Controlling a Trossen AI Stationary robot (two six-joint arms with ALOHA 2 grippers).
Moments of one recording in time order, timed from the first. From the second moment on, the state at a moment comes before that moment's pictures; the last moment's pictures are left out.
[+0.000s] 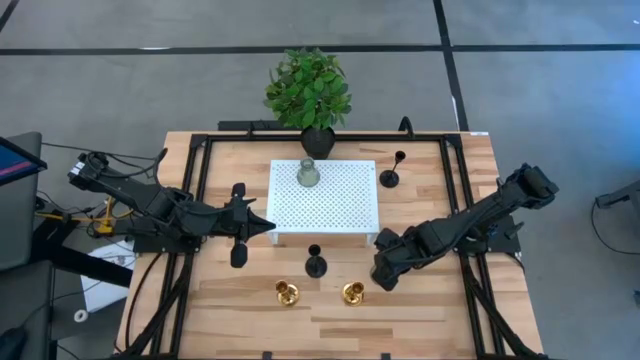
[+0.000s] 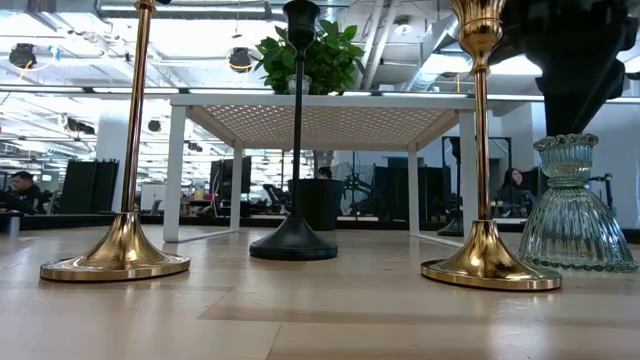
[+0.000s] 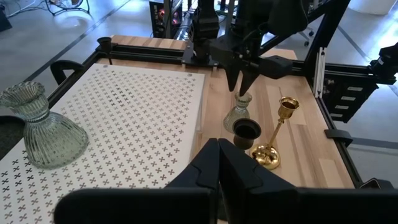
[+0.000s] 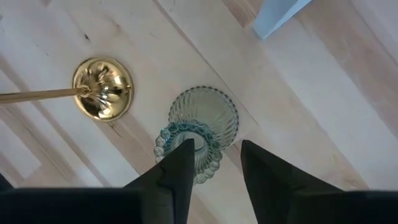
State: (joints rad) left arm -0.47 0.81 0.93 -0.39 -0.50 -0.21; right arm 0.46 1.51 1.07 -0.92 0.11 1.14
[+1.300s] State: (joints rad) left arm -0.47 0.81 0.93 -0.39 -0.50 -0.22; right arm 0.50 1.51 1.29 -1.12 -0.08 1.02
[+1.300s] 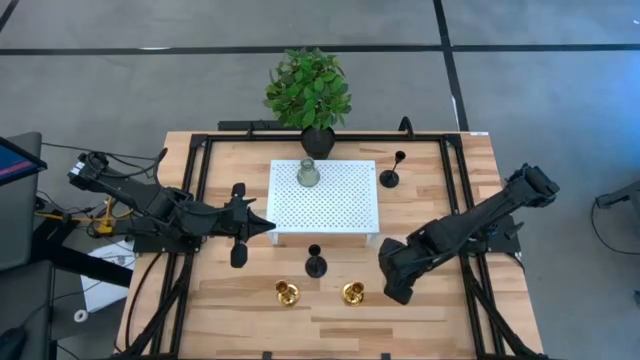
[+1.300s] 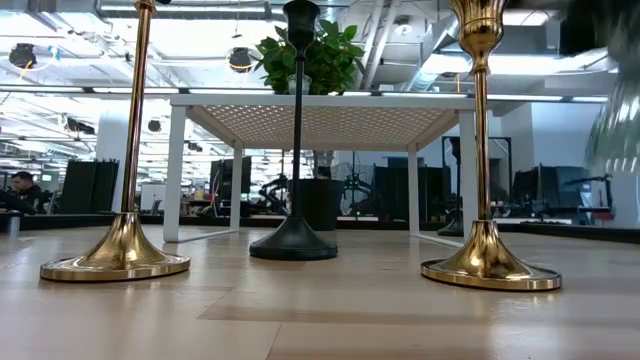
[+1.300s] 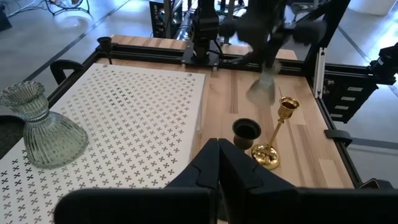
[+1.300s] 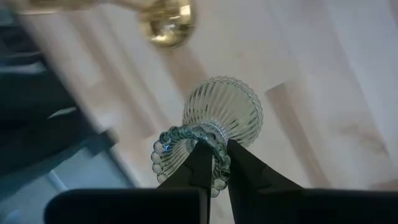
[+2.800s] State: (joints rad) left arm -0.47 0.81 0.93 -0.38 -0.50 -0.22; right arm -0.24 1.91 2.22 -1.52 -0.08 0.12
